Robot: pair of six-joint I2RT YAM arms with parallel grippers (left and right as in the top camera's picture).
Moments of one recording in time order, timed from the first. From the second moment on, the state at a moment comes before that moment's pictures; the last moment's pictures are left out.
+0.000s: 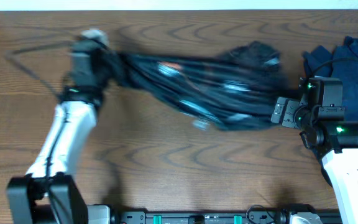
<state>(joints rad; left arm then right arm) 0.07 1.53 1.11 -0.11 0.11 -0.36 0.02 1.14 0.97 -0.83 0.09 0.23</state>
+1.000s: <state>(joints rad) -0.19 1.70 0.97 -0.67 0.30 -0.64 0.02 1.14 0.97 -0.85 0.09 0.23</state>
